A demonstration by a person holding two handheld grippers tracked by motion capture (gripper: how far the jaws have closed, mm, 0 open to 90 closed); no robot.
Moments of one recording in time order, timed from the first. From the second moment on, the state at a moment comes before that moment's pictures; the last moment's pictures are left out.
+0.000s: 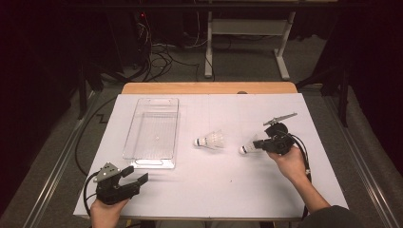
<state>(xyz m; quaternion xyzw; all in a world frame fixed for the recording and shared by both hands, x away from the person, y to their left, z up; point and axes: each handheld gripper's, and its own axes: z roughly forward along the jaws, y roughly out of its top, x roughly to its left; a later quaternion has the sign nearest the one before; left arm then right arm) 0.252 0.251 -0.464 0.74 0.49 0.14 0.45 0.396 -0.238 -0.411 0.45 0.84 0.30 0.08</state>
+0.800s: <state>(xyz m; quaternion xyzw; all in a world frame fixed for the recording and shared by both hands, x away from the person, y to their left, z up) 0.253 0.250 -0.464 0.74 0.49 0.14 0.45 0.406 -0.218 -0.397 0.43 0.84 0.32 0.08</state>
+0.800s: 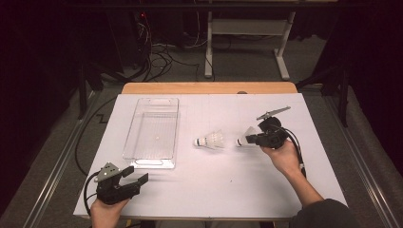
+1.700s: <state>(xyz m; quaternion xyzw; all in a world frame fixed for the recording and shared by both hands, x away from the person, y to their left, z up) 0.252 0.251 -0.464 0.74 0.49 0.14 0.45 0.420 -0.178 -0.397 0.41 0.85 0.34 0.06</state>
